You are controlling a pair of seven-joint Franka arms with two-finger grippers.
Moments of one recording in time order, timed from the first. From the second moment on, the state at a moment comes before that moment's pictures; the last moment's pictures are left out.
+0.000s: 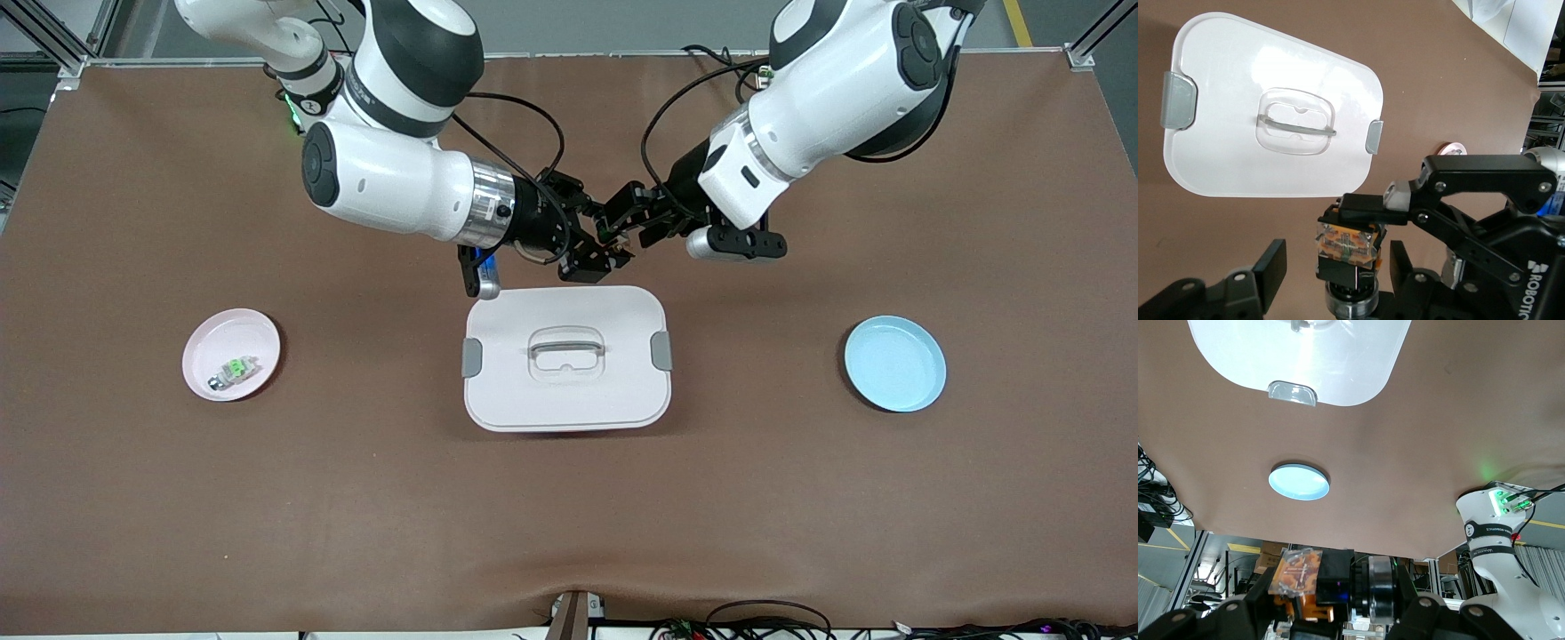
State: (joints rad) left arm -0.32 0.11 -0.28 -1.73 -0.58 2.17 -0.55; right arm 0.58 0.41 0.07 -1.38 0.85 2.07 1.61
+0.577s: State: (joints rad) left arm -0.32 0.12 -0.29 -1.73 -0.58 2.19 -0.55; right arm 0.58 0.42 0.07 -1.38 0.85 2.07 1.61
